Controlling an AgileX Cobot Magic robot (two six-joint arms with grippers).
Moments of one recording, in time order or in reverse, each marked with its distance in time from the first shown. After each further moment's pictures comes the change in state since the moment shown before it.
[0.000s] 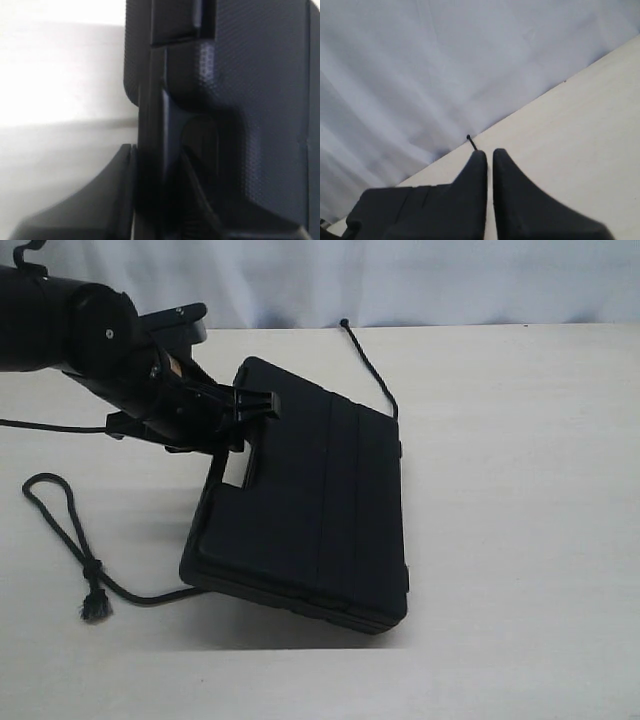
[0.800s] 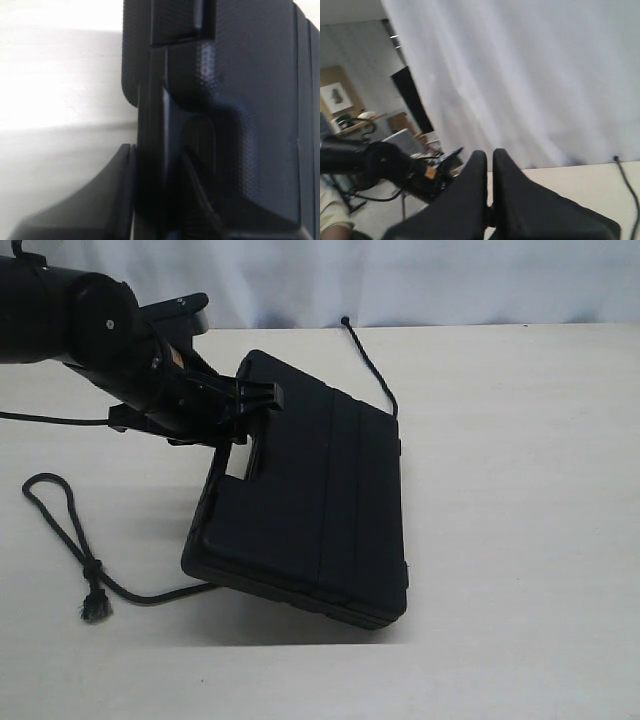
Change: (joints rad) left arm 0.000 0.000 -0.019 0.002 0.006 0.000; right arm 0.000 0.271 -0.267 1.241 0.459 -1.386
